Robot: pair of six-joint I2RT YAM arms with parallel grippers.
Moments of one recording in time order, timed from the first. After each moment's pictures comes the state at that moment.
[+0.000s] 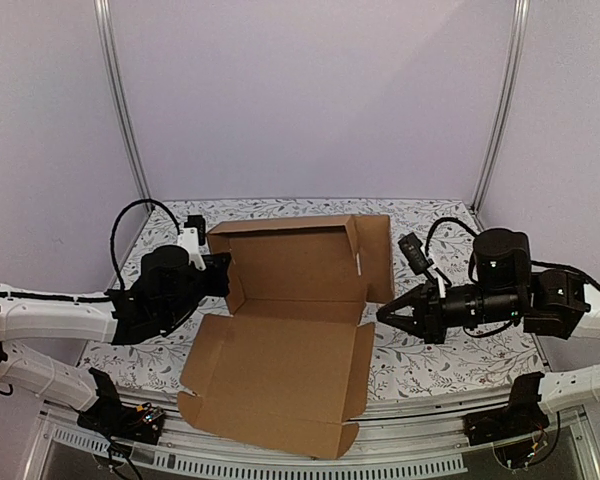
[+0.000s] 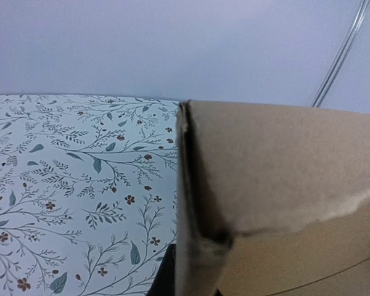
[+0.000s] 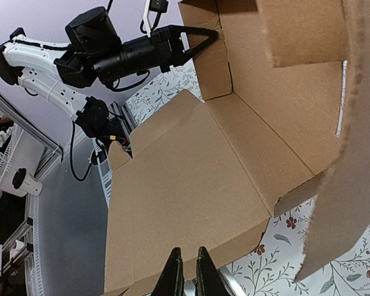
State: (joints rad) left arm -0.86 1.20 0.52 0.41 -0.51 -0.42; right arm 1.04 0.88 0.79 -0.35 -0.23 0.42
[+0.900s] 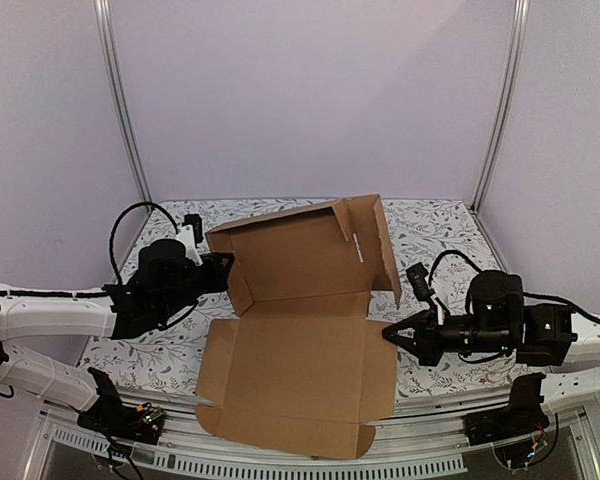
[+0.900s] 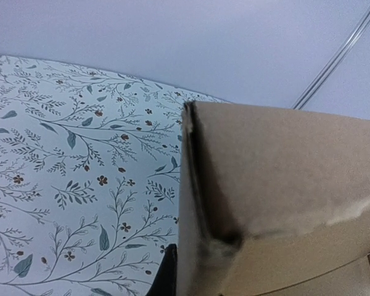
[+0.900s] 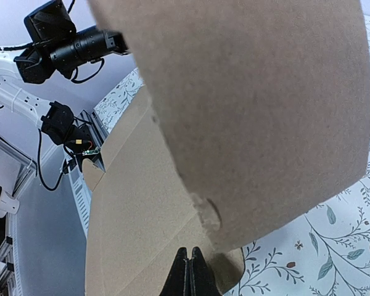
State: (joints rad) left arm -0.79 1.20 0.54 0.37 -0.34 -0.60; right arm 1.11 0.82 0.54 -0.17 -0.04 0.52
